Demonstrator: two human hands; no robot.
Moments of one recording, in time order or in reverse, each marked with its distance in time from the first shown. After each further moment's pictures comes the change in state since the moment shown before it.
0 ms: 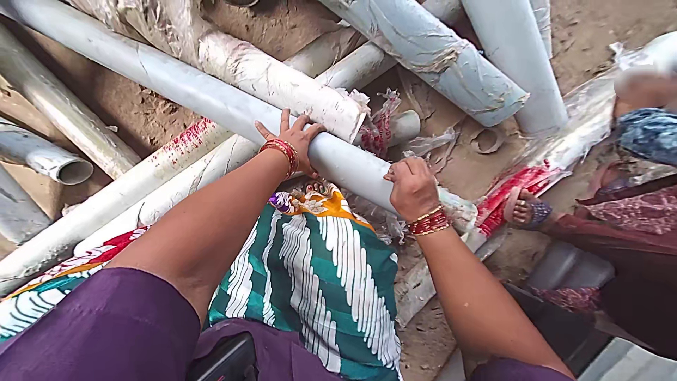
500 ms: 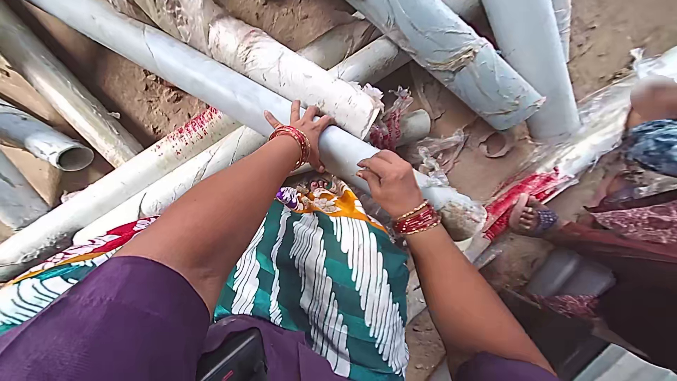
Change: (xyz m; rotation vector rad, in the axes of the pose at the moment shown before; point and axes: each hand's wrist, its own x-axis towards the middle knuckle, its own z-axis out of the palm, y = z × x) left_hand 0.006 0.000 -0.006 -0.010 -0.029 -0.011; right_hand 0.035 -0.049 0.004 0.345 -0.136 -0.005
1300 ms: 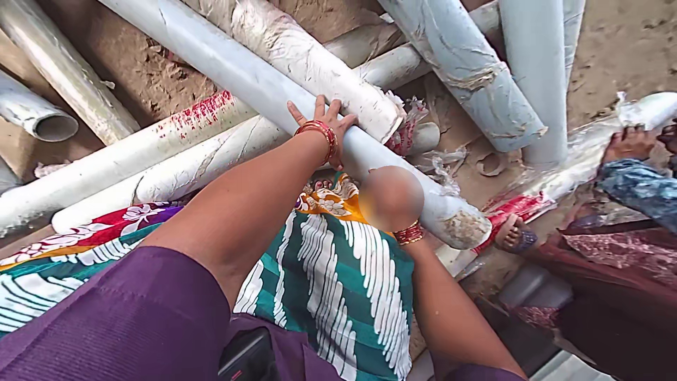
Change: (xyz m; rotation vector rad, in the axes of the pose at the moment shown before) left_hand 0.007 -0.005 -0.005 -0.038 0.009 0.026; right_hand -0.015 0.001 0.041 -0.399 0.150 -0.078
